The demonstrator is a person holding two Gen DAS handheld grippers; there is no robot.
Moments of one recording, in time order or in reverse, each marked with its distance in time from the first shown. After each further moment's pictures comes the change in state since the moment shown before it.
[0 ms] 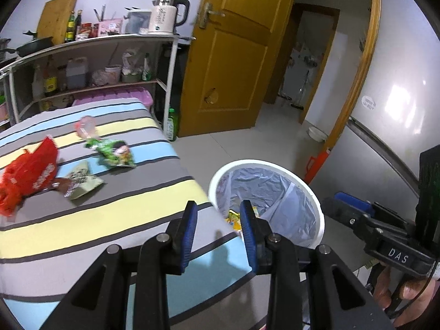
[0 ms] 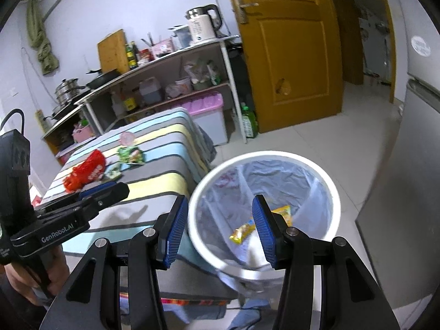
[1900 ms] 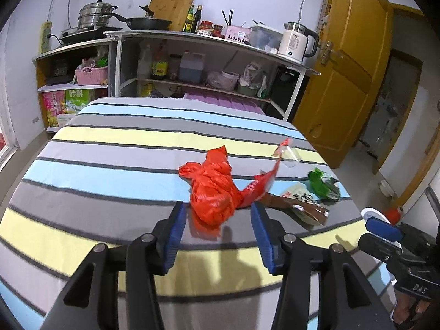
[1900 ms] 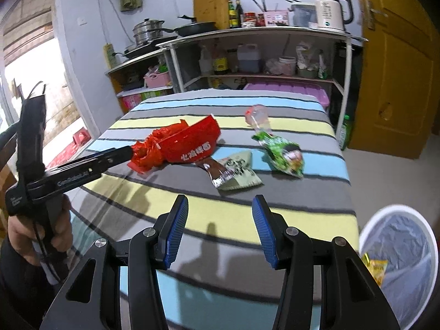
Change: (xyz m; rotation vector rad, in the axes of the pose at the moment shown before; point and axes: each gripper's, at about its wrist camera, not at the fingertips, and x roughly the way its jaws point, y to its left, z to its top) left arm -0.062 0.238 -0.017 -0.281 -0.089 0.361; right arm 0.126 0.199 0.014 -0.353 0.141 0.298
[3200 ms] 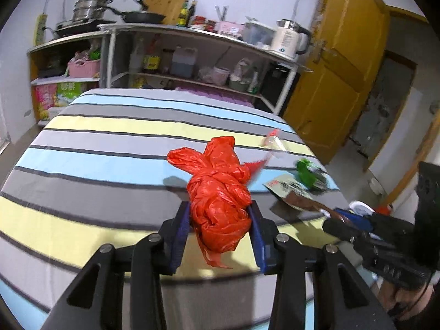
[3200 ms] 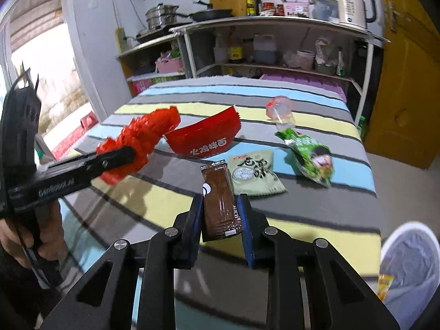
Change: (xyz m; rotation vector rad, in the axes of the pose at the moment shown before) left arm -0.018 -0.007 -0.012 0.001 0.018 -0.079; right arm 0.011 0.001 -0.002 -0.019 0.040 0.054
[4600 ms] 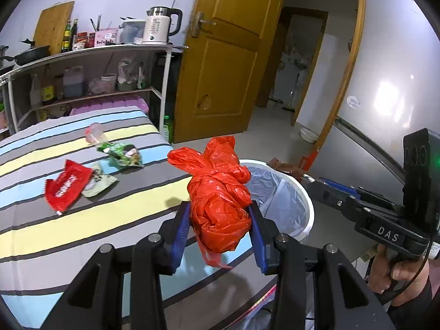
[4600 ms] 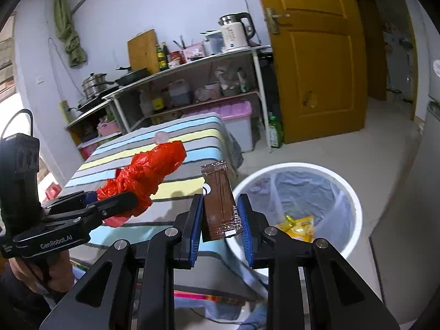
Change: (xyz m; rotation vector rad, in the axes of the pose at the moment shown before) left arm -0.017 -0.220 -0.044 0.321 0.061 -0.331; right arm -0.189 -0.098 -0.102 0.300 -0.221 -0.272
